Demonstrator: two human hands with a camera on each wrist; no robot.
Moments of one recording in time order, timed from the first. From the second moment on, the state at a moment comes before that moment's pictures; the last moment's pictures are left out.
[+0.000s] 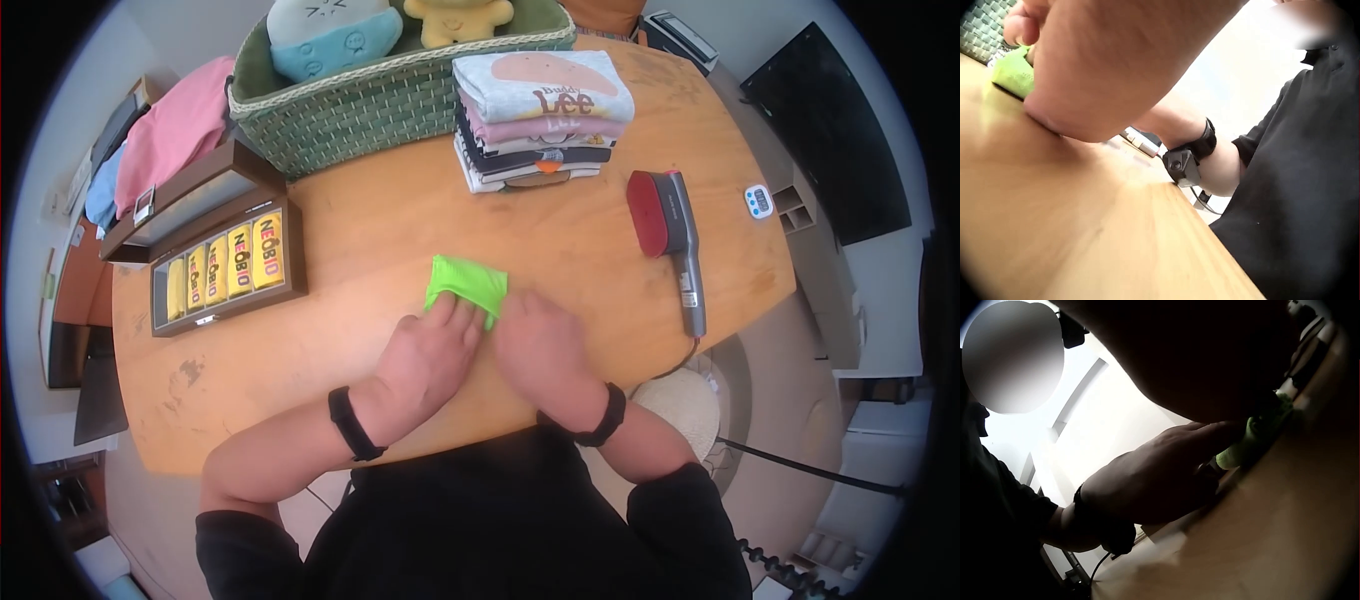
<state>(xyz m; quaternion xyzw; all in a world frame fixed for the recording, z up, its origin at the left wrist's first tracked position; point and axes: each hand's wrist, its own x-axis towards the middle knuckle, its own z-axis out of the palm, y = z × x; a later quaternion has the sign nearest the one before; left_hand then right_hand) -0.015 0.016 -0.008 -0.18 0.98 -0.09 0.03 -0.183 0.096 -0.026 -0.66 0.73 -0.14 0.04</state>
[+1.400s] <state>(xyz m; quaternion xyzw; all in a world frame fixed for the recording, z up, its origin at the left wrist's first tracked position) 0.008 -0.049 -0.015 -0.12 0.95 0.18 -0.23 -0.177 0.096 -0.028 -0.72 0.69 -0.11 0.02</state>
